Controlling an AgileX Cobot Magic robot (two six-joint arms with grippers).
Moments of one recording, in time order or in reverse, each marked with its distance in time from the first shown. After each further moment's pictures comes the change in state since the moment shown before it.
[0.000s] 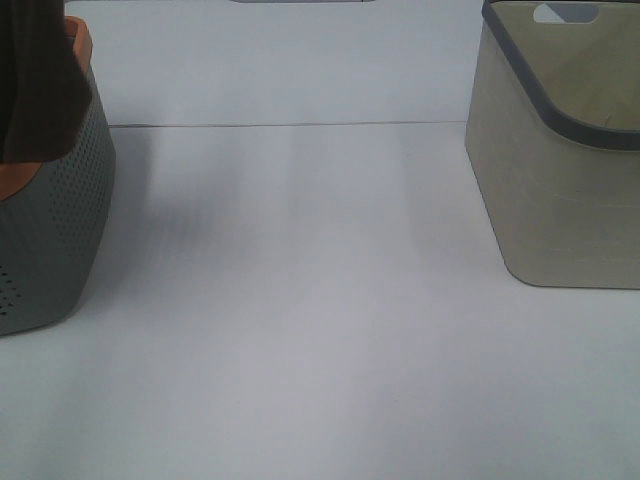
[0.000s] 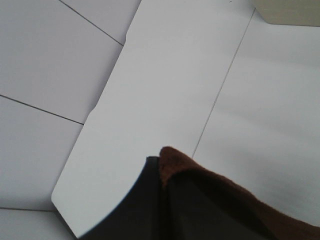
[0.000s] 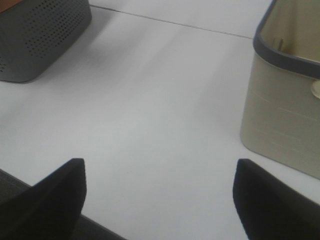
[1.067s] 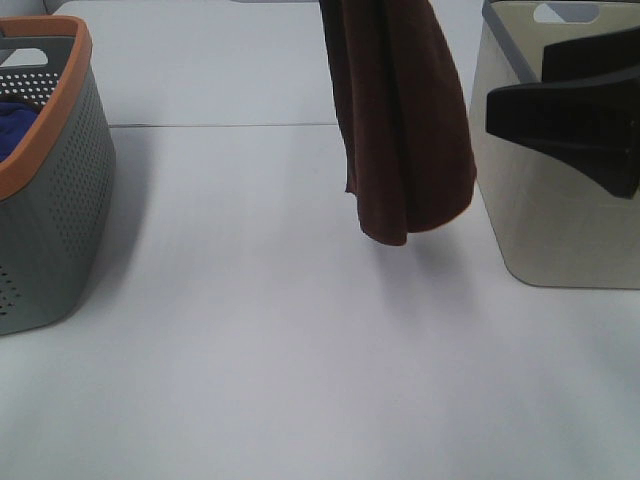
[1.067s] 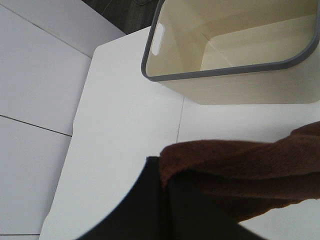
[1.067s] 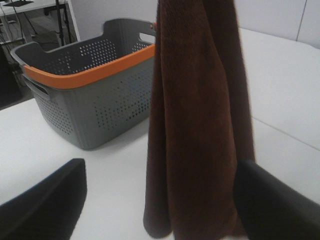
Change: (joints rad) left arm -0.372 0.249 -0.212 0.051 -0.034 -0.046; right arm 0.000 0.733 0.000 1.023 -0.213 -1.263
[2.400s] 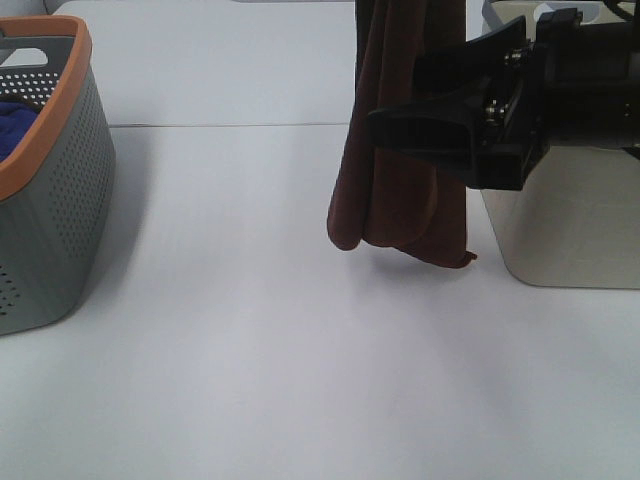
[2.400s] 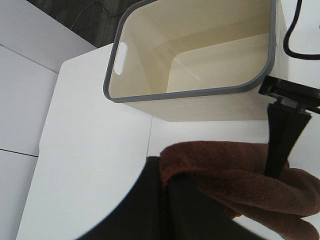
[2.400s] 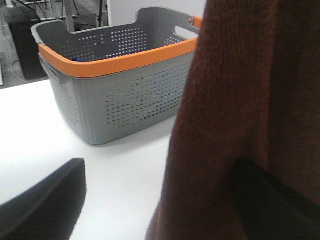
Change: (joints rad) left arm -0.081 0.052 0.000 -0.016 -0.001 -0.030; right arm 0.198 0.357 -0.129 0.190 -0.065 -0.365
